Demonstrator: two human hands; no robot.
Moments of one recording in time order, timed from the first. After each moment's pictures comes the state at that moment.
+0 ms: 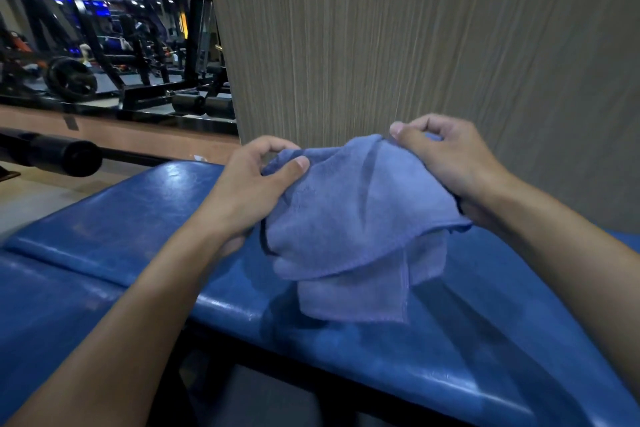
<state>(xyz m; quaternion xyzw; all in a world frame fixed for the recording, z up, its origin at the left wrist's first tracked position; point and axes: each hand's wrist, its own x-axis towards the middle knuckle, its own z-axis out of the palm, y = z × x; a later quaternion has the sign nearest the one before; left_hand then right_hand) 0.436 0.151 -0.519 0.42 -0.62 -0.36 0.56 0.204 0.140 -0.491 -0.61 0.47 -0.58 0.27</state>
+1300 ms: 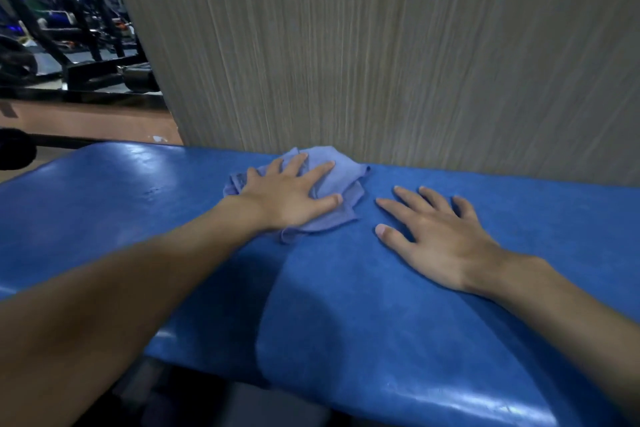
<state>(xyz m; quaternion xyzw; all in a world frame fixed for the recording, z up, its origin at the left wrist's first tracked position) 0.335 0.042 -0.601 0.58 -0.81 0.00 0.01 0.117 0.149 -0.606 -0.74 0.68 -0.02 0.03</state>
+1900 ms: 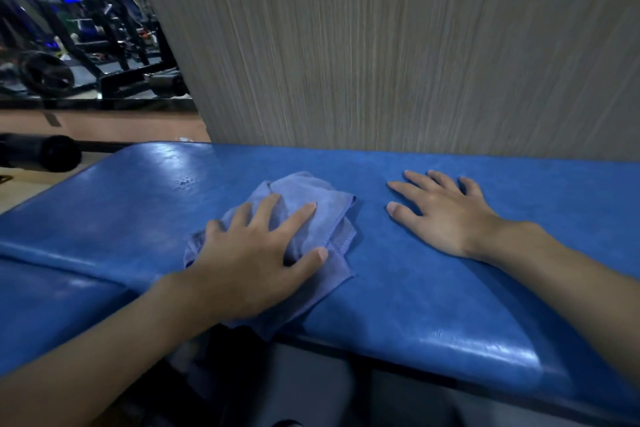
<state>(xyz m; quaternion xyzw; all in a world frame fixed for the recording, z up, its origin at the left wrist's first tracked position) 0.387 0.194 -0.602 0.60 -0.79 0.08 0.03 0.117 0.157 -0.599 -0.73 0.68 -0.03 0.05</state>
